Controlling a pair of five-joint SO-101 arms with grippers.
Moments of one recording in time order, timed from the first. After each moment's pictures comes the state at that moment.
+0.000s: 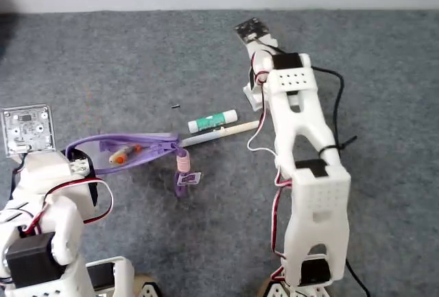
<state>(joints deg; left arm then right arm) -16.5 -65.0 36.1 87.1 4.3 -9.6 41.1 -35.2 73.5 20.6</state>
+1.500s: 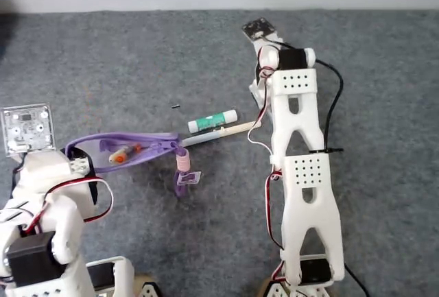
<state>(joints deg) -16.5 -65.0 36.3 86.3 4.3 -7.6 70.6 -86.9 100.3 19.8</state>
